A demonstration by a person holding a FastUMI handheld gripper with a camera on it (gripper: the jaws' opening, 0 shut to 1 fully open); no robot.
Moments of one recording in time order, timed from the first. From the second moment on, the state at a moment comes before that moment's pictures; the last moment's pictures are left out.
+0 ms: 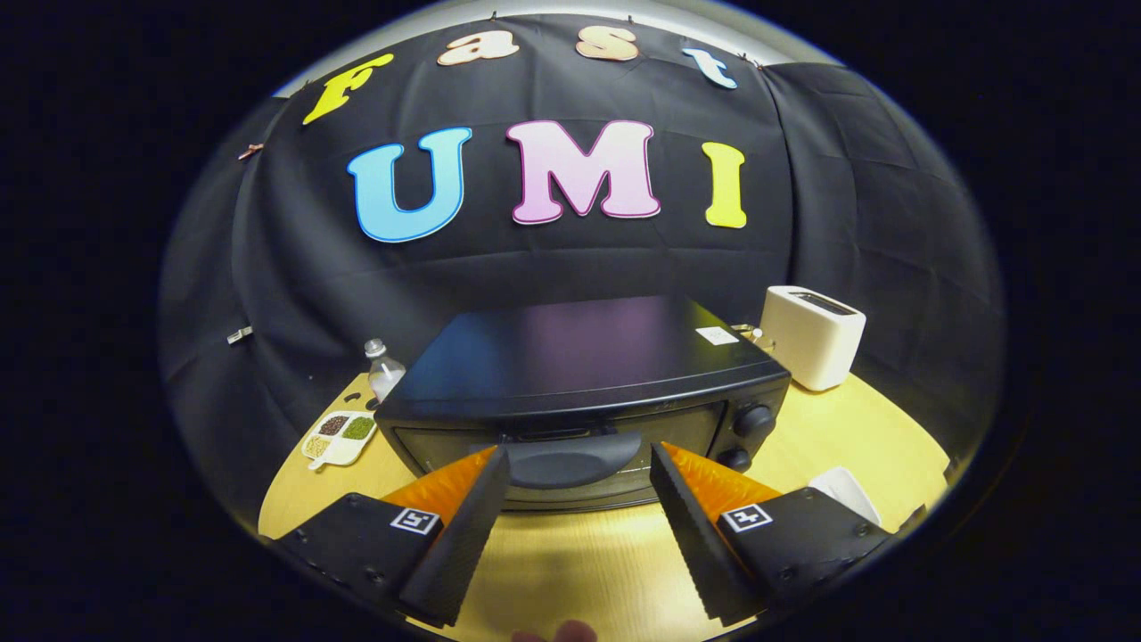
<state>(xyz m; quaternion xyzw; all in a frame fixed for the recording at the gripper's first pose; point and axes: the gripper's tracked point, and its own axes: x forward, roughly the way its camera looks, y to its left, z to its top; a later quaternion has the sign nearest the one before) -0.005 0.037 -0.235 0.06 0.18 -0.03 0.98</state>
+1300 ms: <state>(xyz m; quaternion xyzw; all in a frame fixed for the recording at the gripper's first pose) -0.024 -0.073 -0.050 0.02 0.08 0.00 1.00</state>
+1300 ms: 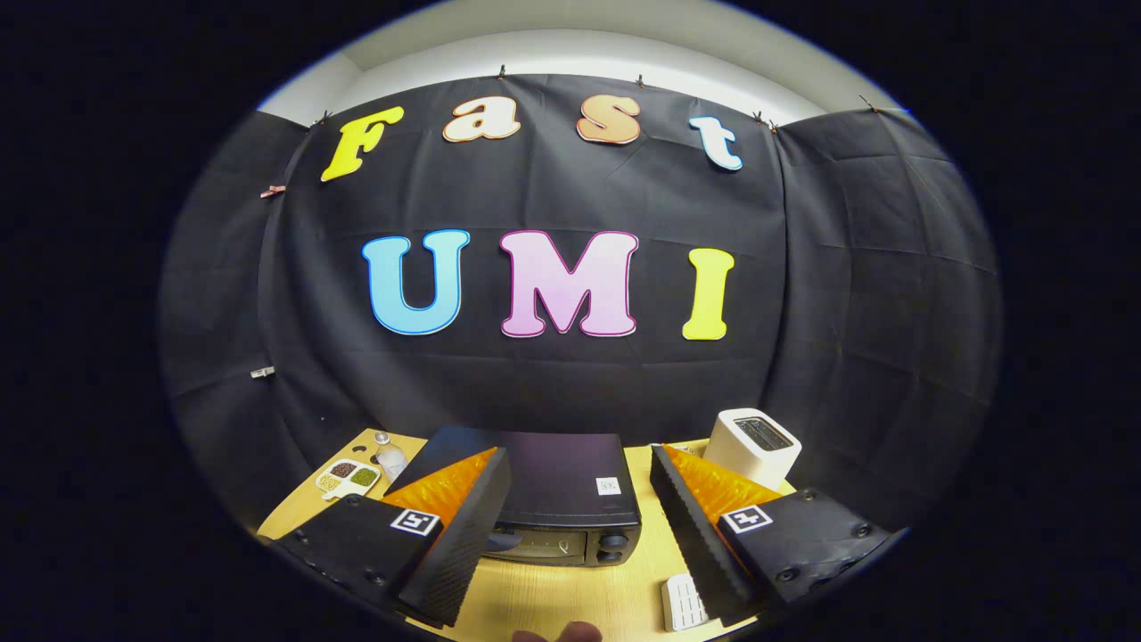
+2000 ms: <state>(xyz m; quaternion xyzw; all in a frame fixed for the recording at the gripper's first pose) -0.013 -0.076 -0.036 0.02 0.08 0.01 1.00</state>
